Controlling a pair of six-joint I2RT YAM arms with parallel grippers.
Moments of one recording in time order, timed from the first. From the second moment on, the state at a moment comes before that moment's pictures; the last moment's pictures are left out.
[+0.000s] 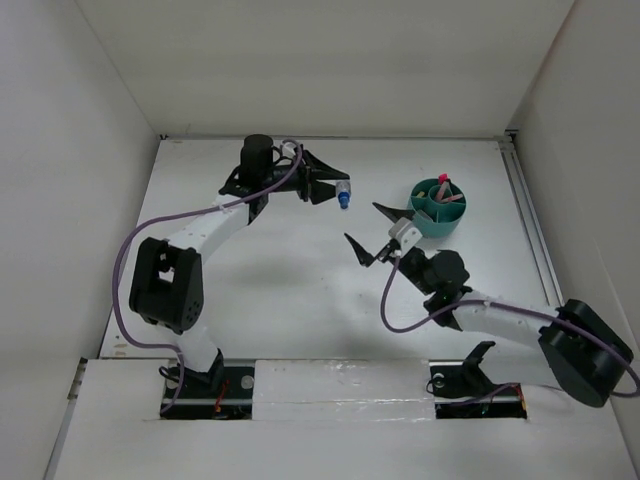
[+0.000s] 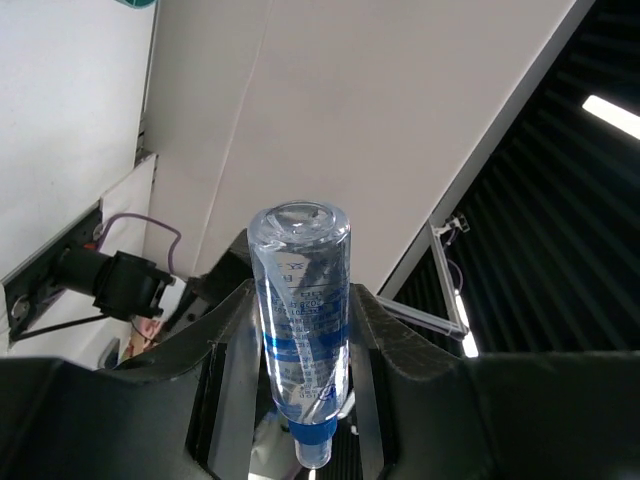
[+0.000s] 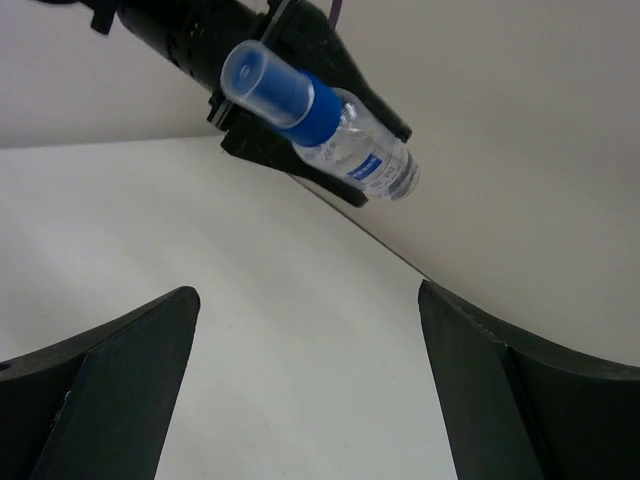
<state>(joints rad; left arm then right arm) -0.37 1.68 1.27 0.15 0.95 -1.69 0.73 1.16 0.42 1.06 -0.08 -0.27</state>
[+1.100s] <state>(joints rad) -0.33 1.60 1.12 0.22 0.95 -1.73 0.91 1.33 0.39 1.29 0.08 -0.55</state>
